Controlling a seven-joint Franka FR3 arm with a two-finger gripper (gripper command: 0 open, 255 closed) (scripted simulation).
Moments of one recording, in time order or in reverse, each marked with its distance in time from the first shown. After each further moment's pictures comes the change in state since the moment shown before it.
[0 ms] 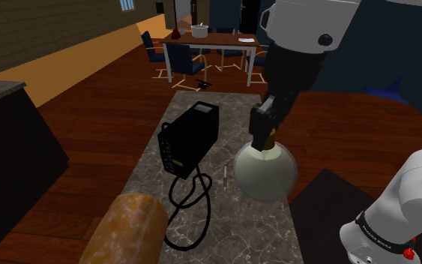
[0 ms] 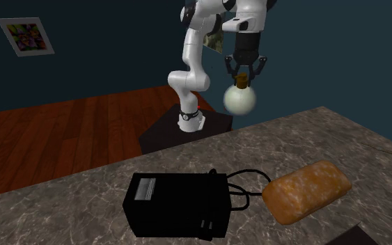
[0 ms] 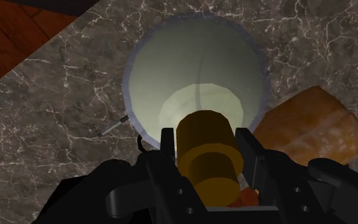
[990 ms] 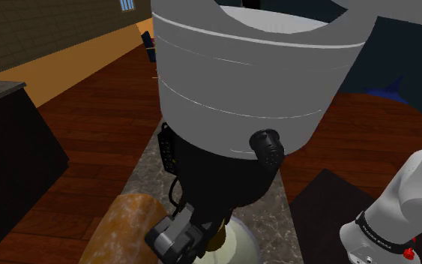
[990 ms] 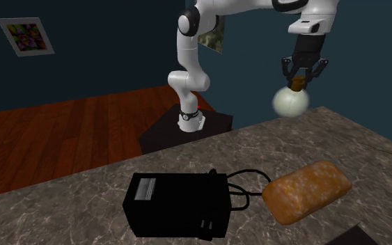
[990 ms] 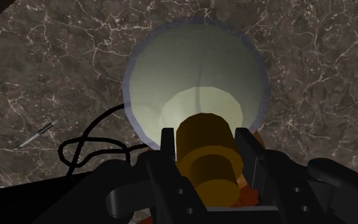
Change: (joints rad) arm -0.006 0.543 0.543 0.421 -0.345 0.004 0.574
